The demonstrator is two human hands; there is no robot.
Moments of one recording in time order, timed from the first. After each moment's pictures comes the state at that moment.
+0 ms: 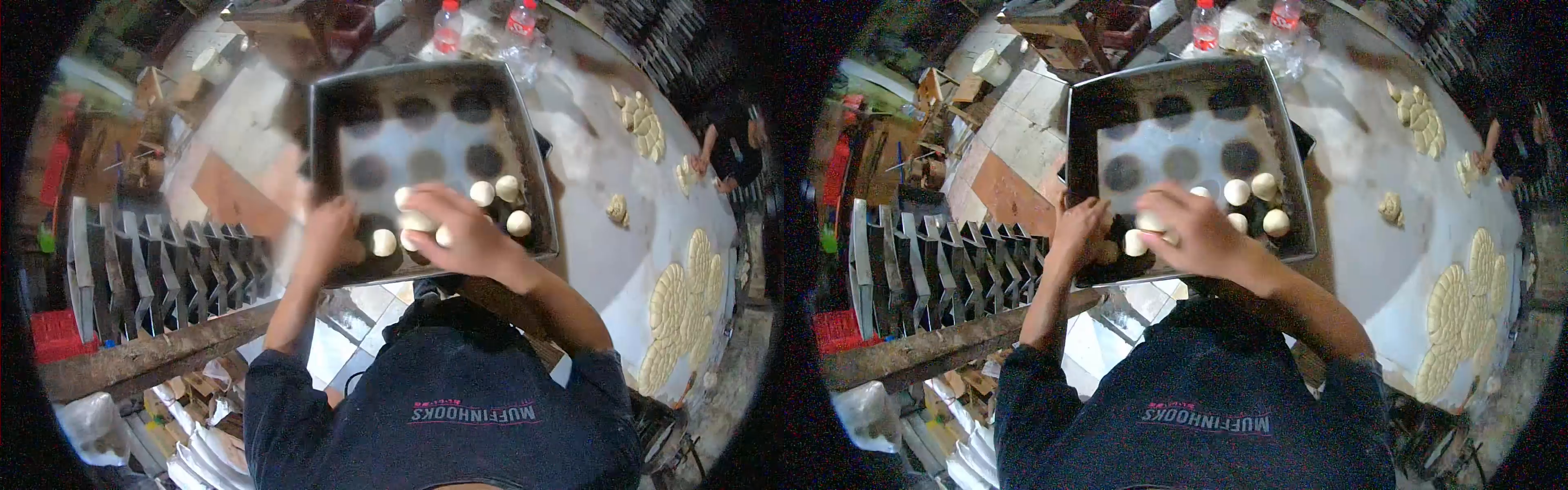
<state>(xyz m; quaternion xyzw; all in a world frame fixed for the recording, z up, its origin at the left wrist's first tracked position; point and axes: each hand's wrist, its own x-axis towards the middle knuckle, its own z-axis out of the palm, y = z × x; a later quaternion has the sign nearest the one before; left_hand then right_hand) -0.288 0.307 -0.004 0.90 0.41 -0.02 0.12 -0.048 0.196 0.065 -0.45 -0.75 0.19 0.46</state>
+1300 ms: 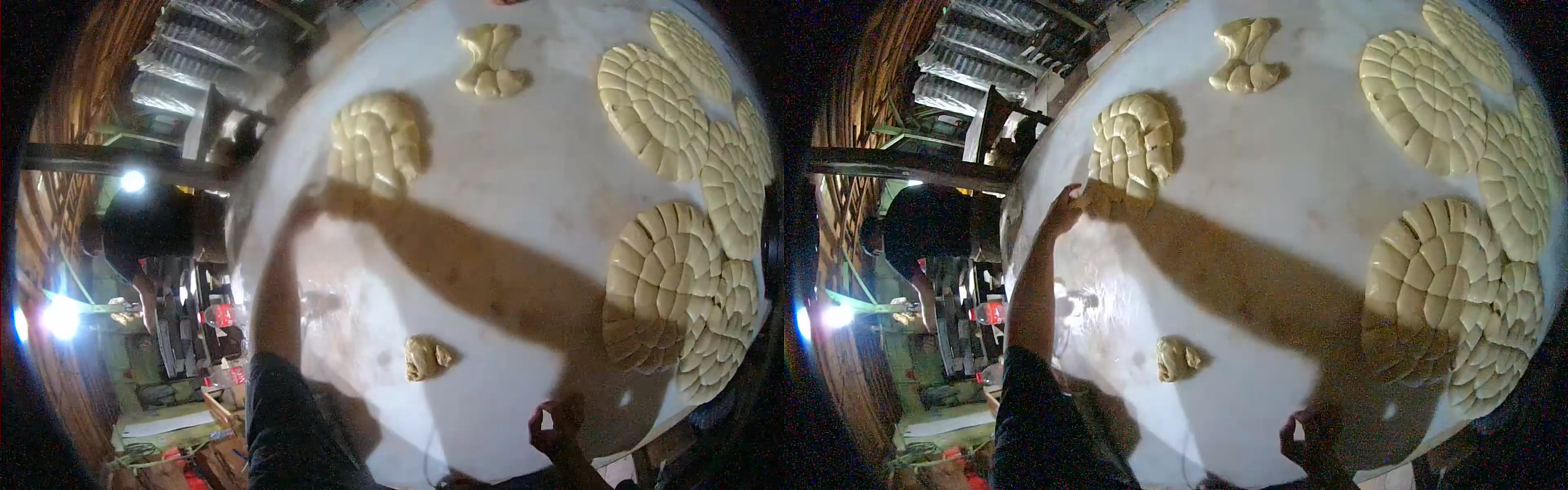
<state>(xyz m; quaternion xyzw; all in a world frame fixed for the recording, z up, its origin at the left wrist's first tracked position) 0.569 0.415 -0.092 0.98 0.11 -0.08 0.11 0.278 -0.179 -0.125 -0.88 -0.15 0.01 0.45</state>
